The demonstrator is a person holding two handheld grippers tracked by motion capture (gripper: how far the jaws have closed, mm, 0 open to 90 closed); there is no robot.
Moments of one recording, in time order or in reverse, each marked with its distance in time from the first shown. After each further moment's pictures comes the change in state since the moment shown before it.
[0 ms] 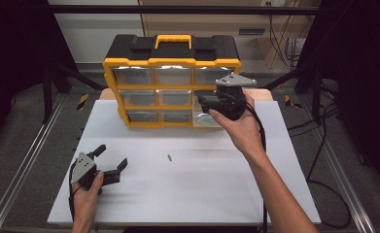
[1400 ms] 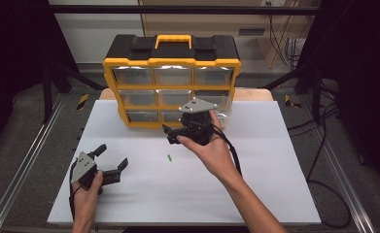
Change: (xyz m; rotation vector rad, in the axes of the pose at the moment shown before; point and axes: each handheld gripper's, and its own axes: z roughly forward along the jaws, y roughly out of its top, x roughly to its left) left arm 0.000 0.000 0.001 -0.002 -0.006 -0.006; right arm 0.086 -0.031 0.017 0.049 0.182 -0.067
